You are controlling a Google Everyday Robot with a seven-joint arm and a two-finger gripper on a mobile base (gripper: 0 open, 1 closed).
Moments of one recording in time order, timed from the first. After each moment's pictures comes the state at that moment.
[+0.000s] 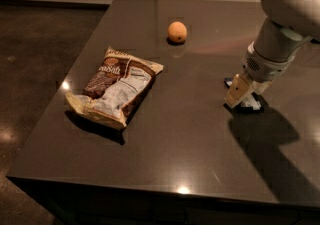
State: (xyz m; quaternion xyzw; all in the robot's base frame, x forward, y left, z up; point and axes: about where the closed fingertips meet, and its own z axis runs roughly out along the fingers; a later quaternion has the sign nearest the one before) arm 0.532 -0.233 0.829 -0.25 0.97 0.00 0.07
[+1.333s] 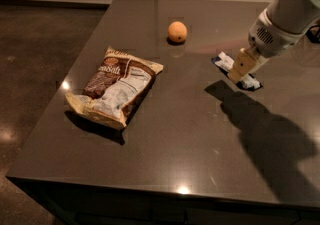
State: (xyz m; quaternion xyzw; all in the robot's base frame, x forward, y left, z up) arm 0.540 -0.210 0.902 -0.31 0.94 0.05 0.14
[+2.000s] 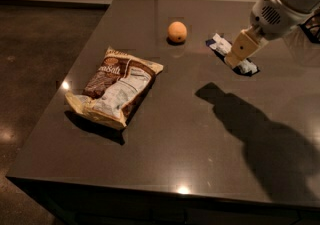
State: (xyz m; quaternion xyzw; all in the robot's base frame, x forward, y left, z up) arm 0.539 -0.188 0.950 -0.35 0.92 0.07 0.18
